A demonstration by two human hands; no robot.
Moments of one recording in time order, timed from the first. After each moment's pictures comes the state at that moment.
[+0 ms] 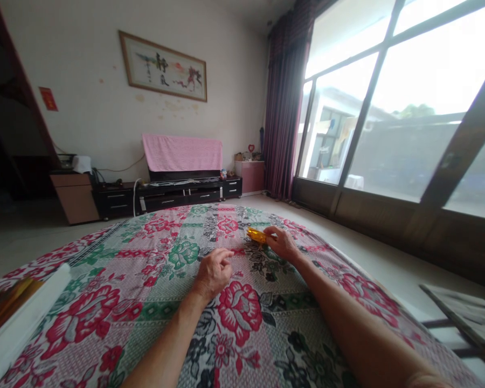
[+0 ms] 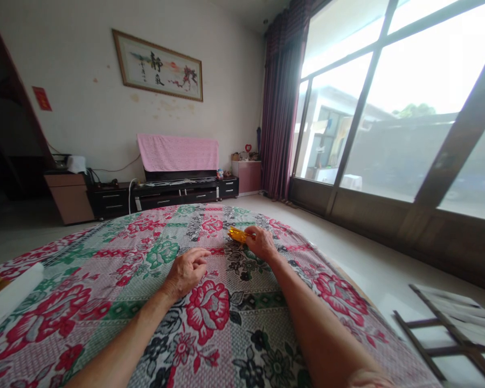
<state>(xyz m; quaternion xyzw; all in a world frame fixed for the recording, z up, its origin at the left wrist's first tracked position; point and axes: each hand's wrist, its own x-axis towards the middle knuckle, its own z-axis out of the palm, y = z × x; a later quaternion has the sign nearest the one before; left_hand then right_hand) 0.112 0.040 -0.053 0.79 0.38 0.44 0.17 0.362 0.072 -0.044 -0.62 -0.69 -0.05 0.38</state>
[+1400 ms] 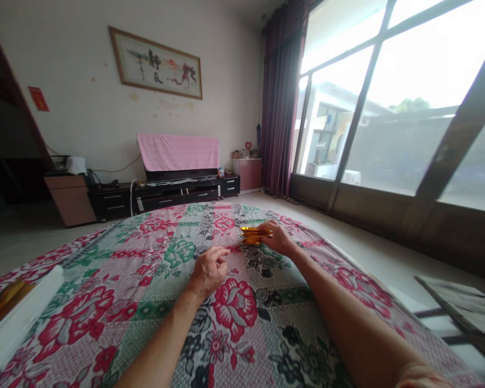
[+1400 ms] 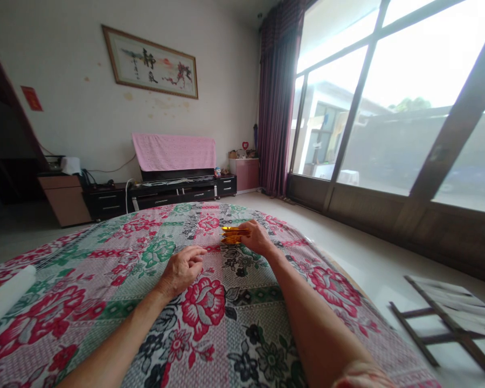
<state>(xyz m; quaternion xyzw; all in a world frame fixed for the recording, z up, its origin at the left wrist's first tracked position) 0.112 0.038 -0.052 0.80 0.39 0.43 0.16 0.365 0.073 -0.041 -0.52 -0.74 -0.04 0.42</state>
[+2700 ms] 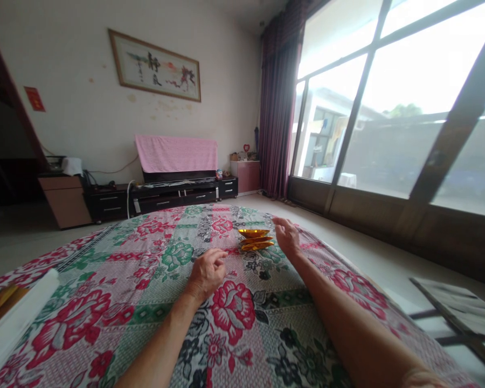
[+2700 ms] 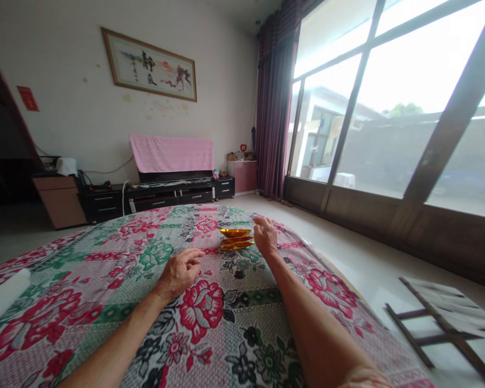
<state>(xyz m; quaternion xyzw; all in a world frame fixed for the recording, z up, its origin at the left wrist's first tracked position) 0.112 0.040 -0.053 0.79 0.38 0.45 0.16 0.374 0.061 -0.031 -0.62 -0.56 -0.06 0.55</state>
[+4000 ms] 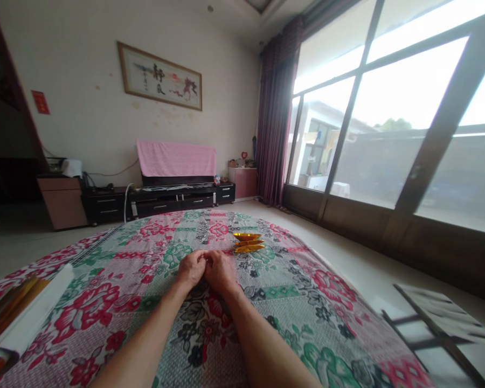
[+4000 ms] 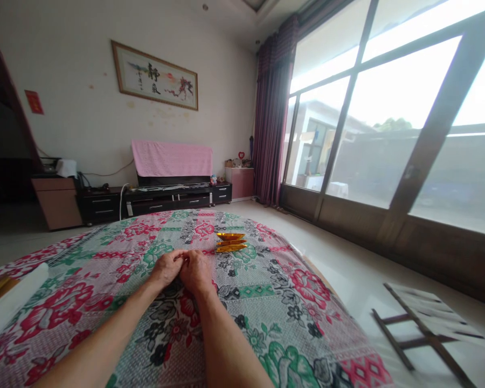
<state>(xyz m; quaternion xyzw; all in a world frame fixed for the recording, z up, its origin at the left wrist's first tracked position) 0.085 0.050 -0.045 0.74 0.54 0.35 0.20 0.191 0.018 -0.053 -0.61 -0.69 0.04 0.40</state>
